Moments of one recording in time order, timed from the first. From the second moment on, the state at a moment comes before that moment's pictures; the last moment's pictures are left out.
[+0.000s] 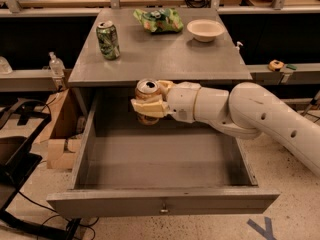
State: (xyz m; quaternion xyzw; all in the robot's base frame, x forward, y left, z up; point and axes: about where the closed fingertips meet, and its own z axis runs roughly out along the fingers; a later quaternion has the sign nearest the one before) arm 0.577 0.026 0.858 -0.43 0.63 0.31 0.57
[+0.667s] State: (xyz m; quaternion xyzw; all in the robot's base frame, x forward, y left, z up) arm 0.596 0.035 0.766 -0.46 0.65 0.31 0.53
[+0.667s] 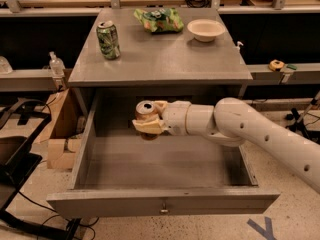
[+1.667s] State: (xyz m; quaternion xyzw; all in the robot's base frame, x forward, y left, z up) arm 0.602 0.060 0.638 -0.45 0.65 0.36 0.50
